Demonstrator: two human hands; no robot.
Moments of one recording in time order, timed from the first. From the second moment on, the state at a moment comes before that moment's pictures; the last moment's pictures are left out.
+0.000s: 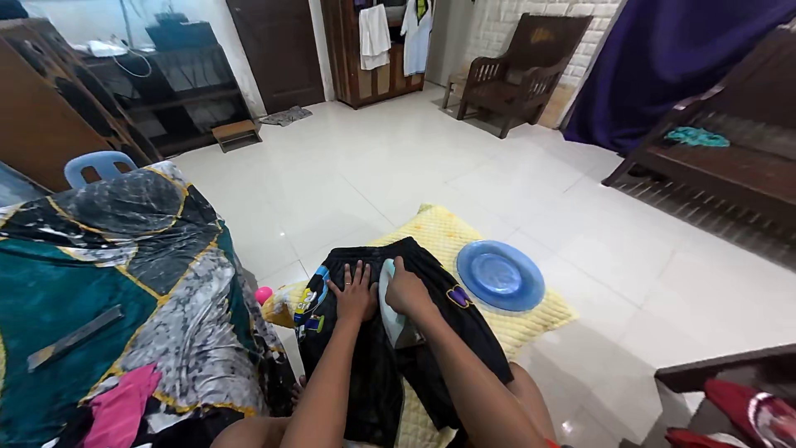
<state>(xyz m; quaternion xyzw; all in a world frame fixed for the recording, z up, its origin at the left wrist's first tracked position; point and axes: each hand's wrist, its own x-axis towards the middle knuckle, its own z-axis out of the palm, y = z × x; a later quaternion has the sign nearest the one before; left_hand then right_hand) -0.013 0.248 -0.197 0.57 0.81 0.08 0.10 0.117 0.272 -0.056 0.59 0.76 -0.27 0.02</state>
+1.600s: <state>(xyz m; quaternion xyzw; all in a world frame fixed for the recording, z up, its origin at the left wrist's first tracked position) -0.063 0.127 -0.211 0.51 0.84 0.17 0.10 0.210 0.254 -0.061 0.66 0.73 -0.20 0.00</state>
